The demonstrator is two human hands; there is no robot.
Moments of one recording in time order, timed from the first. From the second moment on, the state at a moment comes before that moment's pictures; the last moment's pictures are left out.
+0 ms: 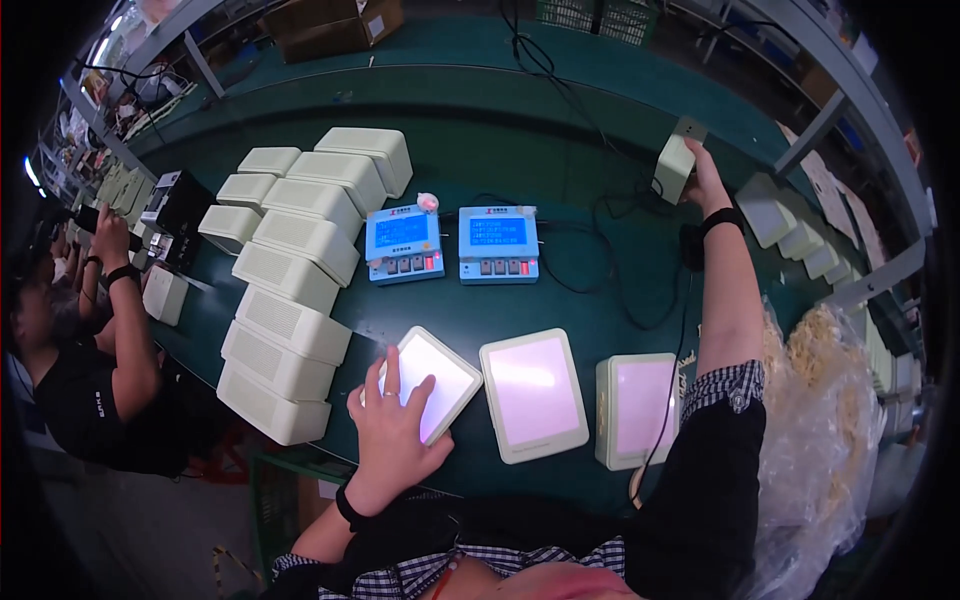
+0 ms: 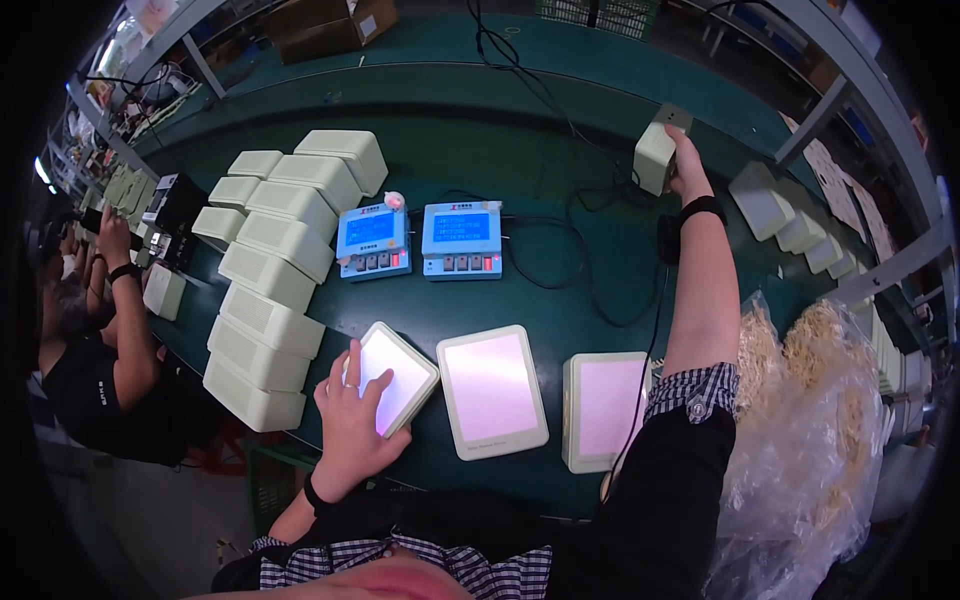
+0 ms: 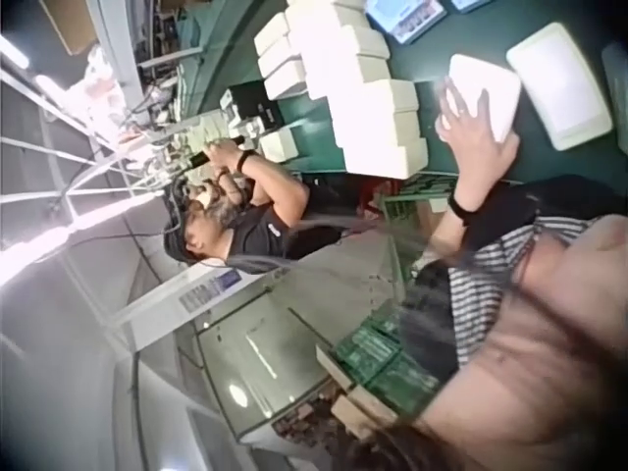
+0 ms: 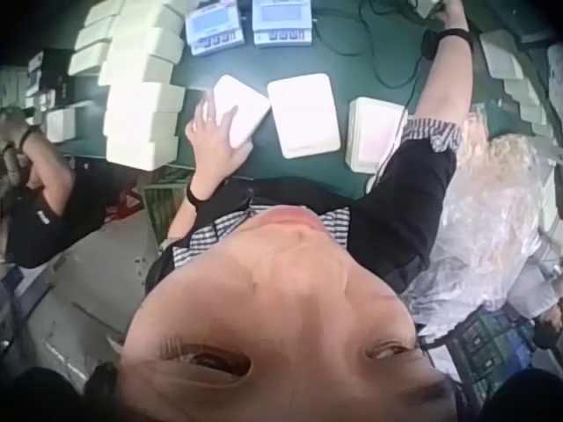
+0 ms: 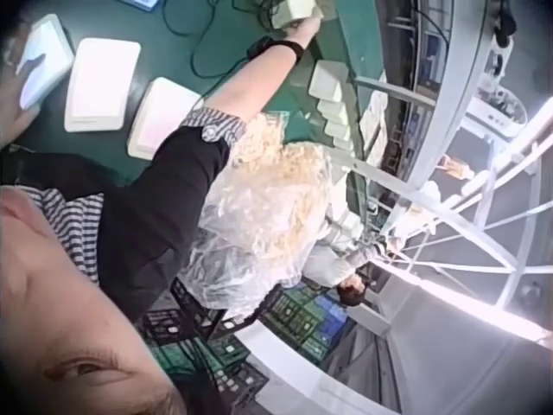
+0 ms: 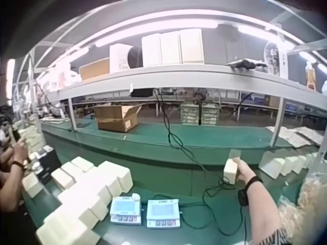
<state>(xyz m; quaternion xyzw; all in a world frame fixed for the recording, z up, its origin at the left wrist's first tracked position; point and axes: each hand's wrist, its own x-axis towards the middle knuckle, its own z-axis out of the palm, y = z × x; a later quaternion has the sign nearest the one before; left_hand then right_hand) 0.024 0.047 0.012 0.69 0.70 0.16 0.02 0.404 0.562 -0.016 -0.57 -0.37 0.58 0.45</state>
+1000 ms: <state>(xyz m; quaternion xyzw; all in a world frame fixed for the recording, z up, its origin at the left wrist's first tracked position) -0.020 0.038 0.011 0.42 0.41 0.65 0.48 0.292 0.082 0.175 -0.27 -0.92 0.23 0.15</state>
